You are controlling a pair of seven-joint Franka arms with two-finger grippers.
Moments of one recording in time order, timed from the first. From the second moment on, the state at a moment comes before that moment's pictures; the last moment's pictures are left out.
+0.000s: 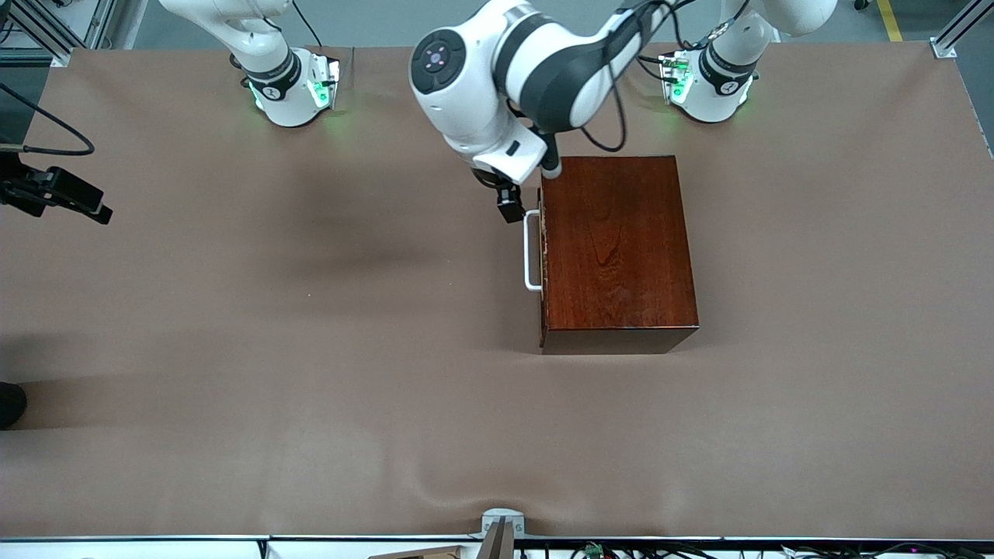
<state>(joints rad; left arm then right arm) -0.99 0.57 0.16 -1.13 0.00 1.47 -2.48 -0.02 0.02 -0.02 -1.51 0.02 1.53 0.09</state>
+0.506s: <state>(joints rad) -0.74 0.48 0.16 -1.14 0.00 1.47 -2.20 -0.02 0.02 -0.02 -1.51 0.02 1.53 0.09</state>
